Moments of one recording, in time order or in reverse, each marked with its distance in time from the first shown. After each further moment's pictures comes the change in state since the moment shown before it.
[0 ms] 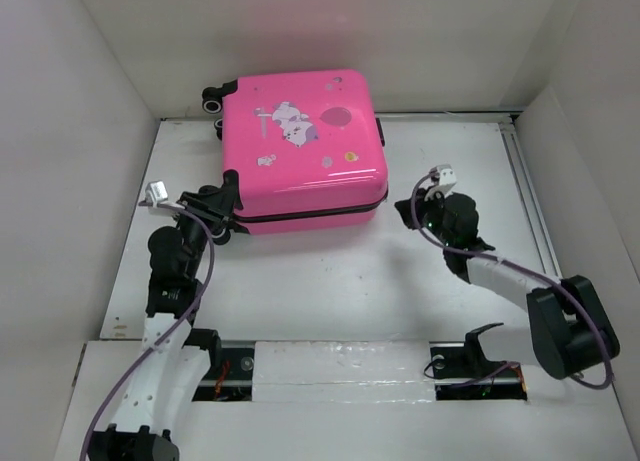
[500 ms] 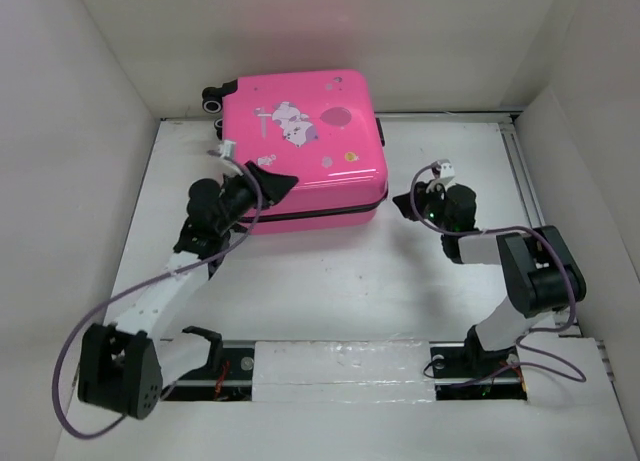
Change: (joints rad) left arm -0.178 0.417 0.188 0.187 0.336 0.151; right arm -0.169 0.375 0.121 0.223 -0.171 0.039
